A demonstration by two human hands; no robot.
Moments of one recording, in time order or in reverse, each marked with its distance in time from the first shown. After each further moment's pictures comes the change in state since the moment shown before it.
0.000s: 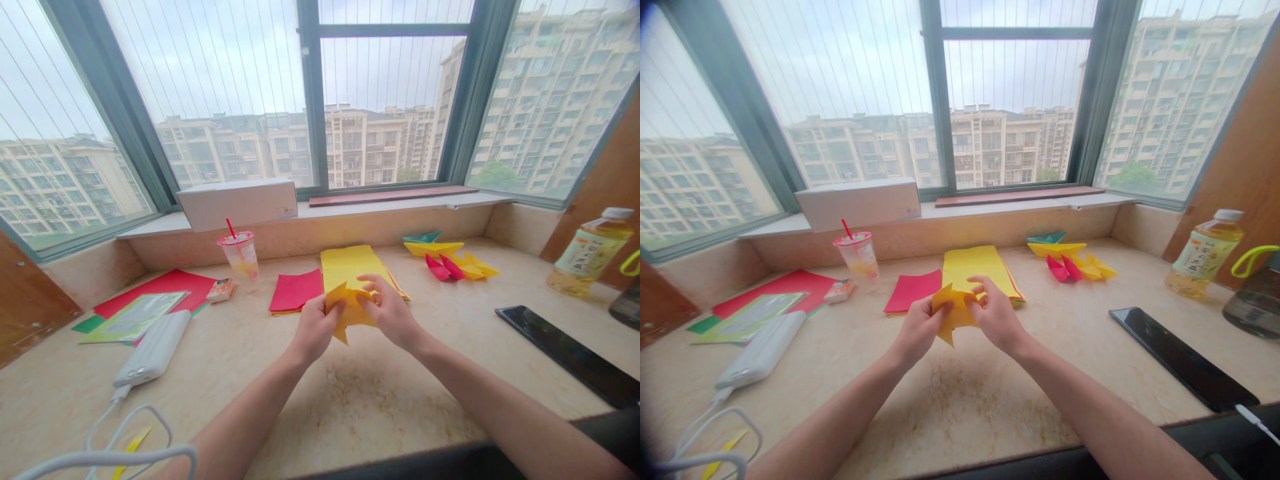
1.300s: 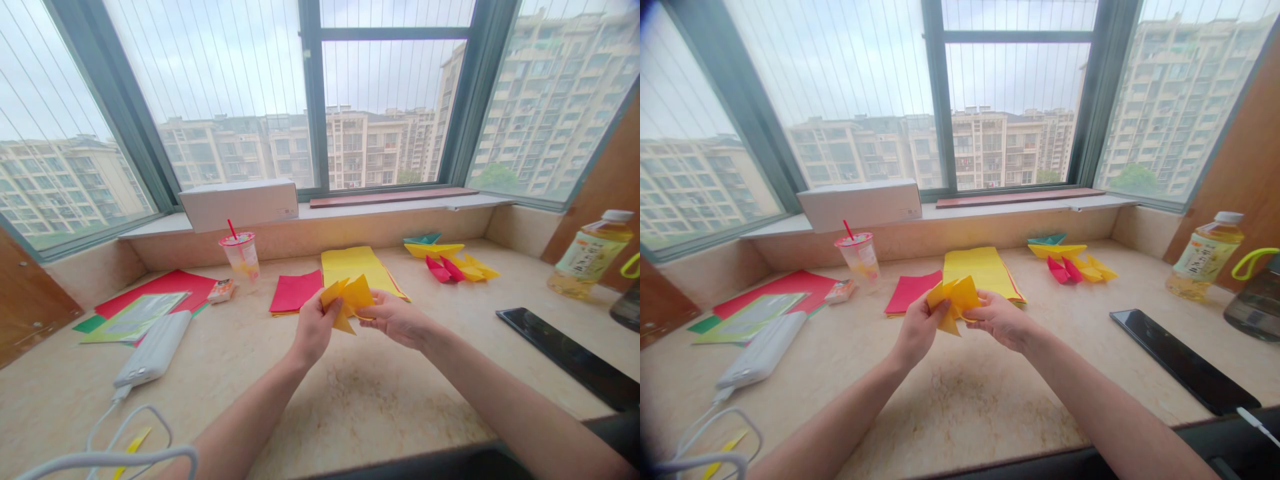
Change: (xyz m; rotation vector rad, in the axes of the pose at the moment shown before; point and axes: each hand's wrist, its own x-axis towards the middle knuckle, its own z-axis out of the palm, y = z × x) left_hand 0.004 -0.010 -0.003 -0.043 0.082 0.093; right_hand -0.001 -0.023 -0.013 0.512 -0.399 0.330
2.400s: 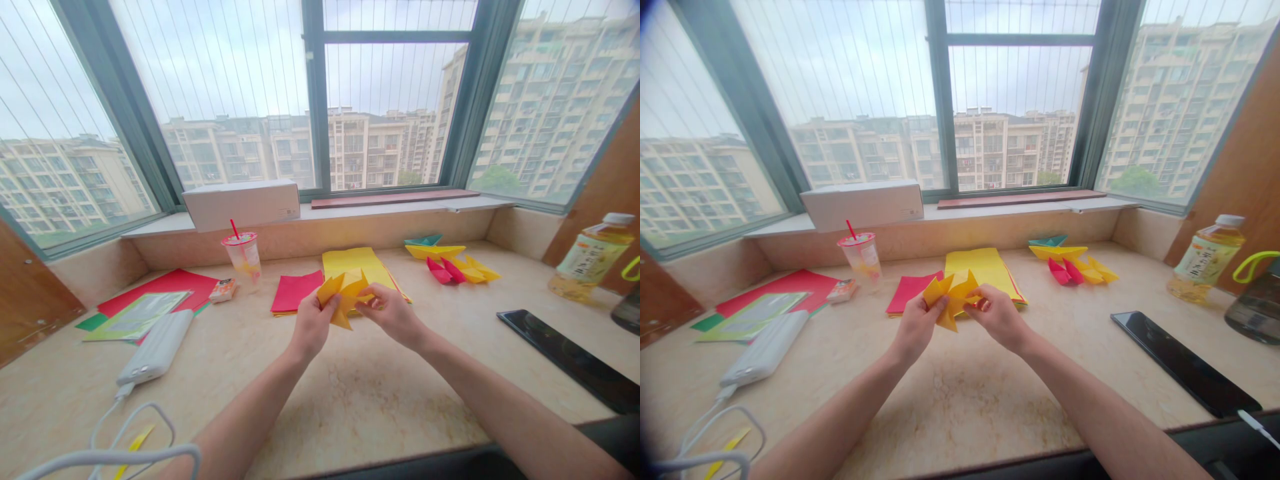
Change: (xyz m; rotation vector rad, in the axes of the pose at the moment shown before) left_hand 0.006 0.004 -0.003 -0.099 0.053 -0.034; right_hand 0.011 0.019 -0.010 -0.730 0.317 -0.456
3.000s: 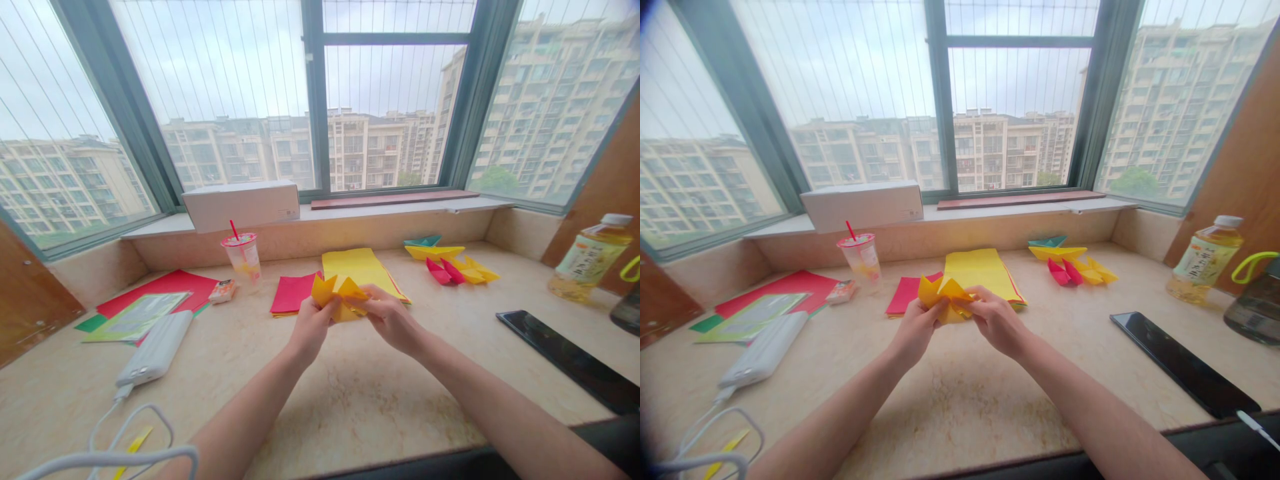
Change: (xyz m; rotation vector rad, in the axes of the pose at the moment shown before) left_hand -0.006 0.006 0.005 -0.242 -0.053 -0.199; right_hand -0.004 -0.002 -0.007 -0.243 -0.143 -0.397
